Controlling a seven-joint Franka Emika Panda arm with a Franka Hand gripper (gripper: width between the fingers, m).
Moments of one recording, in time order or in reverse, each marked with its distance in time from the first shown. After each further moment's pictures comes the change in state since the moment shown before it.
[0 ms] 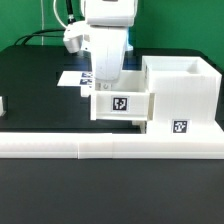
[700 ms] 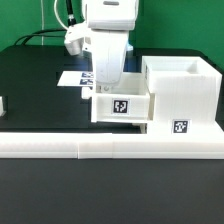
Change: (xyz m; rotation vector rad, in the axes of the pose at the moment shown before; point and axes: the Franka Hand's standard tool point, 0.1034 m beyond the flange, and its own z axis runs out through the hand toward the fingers) arm -0.001 -0.001 0.003 0.005 0.000 0.009
